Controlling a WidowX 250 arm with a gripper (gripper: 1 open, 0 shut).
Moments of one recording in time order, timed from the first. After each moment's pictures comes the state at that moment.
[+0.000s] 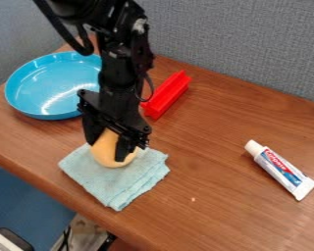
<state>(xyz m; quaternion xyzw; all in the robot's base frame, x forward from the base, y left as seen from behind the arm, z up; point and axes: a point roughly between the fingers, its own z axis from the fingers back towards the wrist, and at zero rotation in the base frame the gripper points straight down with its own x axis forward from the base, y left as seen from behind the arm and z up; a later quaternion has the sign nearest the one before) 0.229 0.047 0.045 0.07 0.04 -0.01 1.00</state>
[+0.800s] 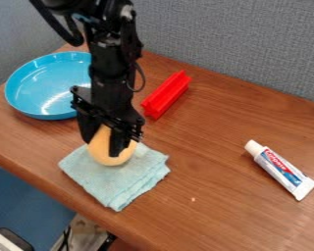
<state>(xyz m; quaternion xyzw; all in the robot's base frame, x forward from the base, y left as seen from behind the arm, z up) 0.225 0.053 0.053 0.04 0.05 0.00 1.00</state>
